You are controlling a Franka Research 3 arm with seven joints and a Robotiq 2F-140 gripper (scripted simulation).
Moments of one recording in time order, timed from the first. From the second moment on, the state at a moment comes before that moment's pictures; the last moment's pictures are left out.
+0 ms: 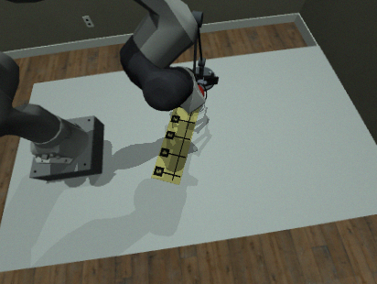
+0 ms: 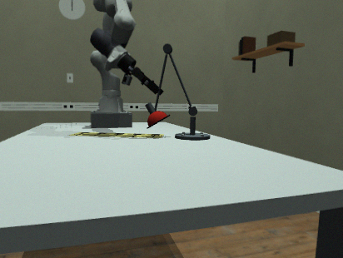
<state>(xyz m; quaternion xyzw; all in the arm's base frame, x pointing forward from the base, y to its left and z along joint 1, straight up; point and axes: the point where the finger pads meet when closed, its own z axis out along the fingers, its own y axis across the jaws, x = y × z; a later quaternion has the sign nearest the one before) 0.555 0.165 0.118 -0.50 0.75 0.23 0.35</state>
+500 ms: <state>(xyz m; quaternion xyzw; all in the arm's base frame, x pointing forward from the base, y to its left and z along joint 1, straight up) 0.543 0.120 0.155 -0.51 0.75 0.22 0.36</state>
